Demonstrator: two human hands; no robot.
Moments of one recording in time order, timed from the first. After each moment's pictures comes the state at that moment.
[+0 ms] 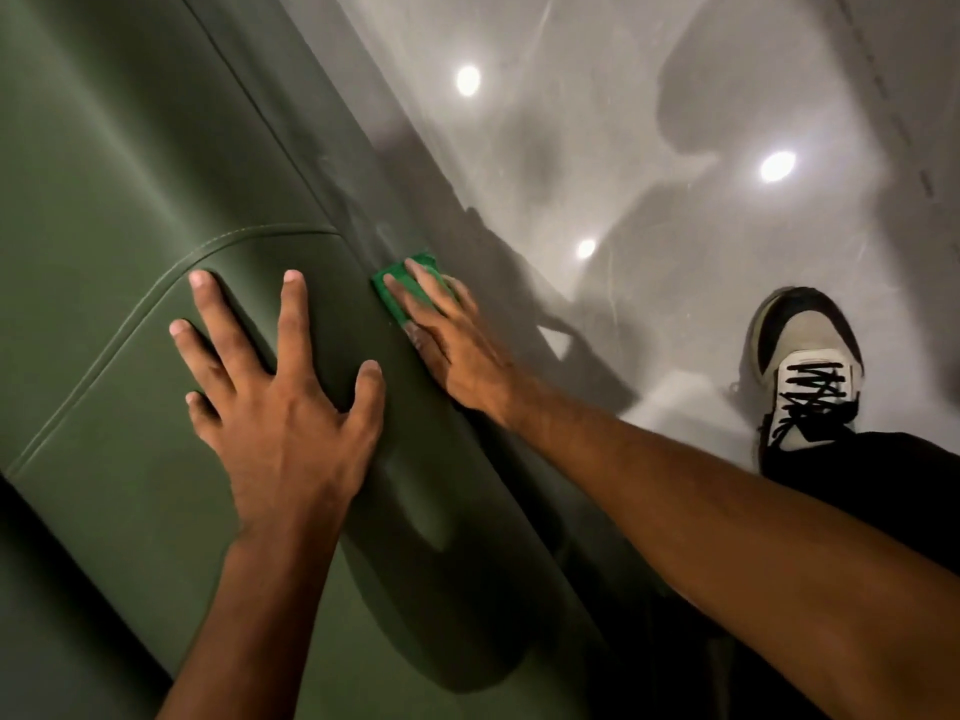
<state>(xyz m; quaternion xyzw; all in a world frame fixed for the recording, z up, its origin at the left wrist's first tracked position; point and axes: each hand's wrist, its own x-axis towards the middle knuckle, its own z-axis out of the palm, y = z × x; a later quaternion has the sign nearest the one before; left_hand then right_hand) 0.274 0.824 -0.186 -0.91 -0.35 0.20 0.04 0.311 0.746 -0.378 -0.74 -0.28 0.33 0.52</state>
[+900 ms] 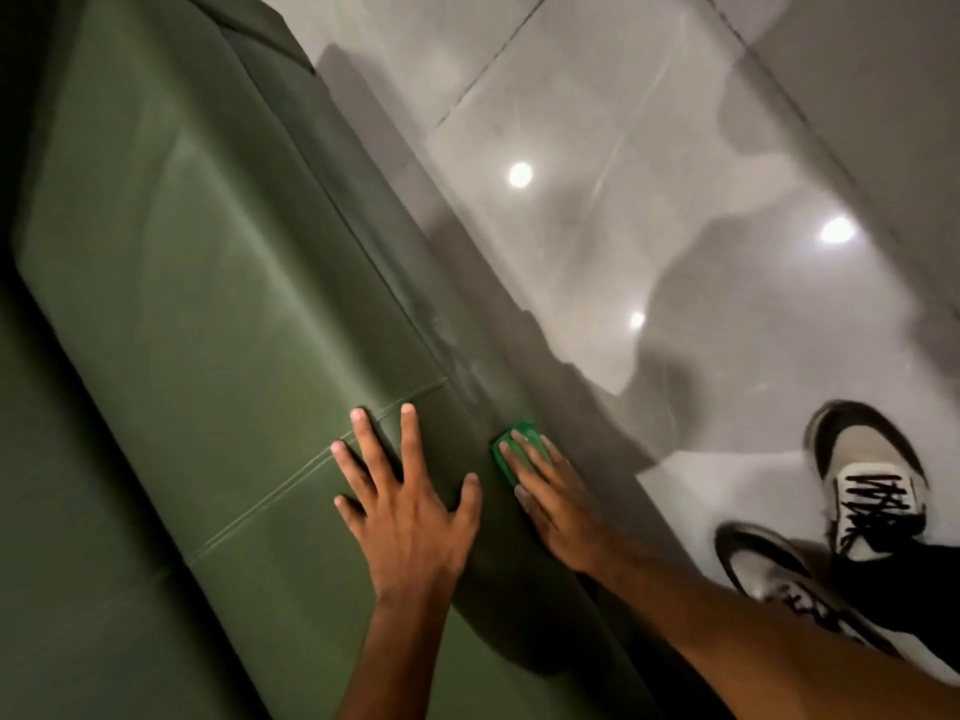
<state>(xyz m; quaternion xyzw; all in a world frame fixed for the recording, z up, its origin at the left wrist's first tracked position) 0.316 0.835 -0.168 -0.87 -0.39 0.29 0.03 0.309 0.703 -0.316 -0.72 -0.26 0.44 0.47</state>
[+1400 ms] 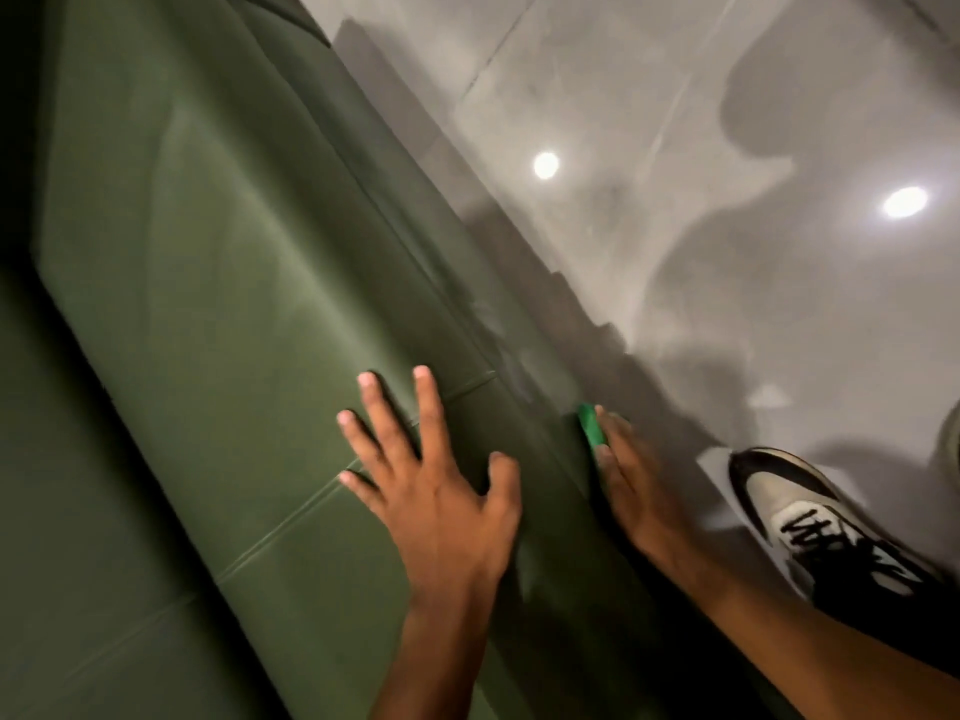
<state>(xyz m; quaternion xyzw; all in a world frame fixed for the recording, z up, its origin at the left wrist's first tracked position) 0.326 0.866 -0.188 -0.91 -0.38 0.17 0.00 0.280 0.738 -0.379 -0.73 -0.02 0.42 0.54</state>
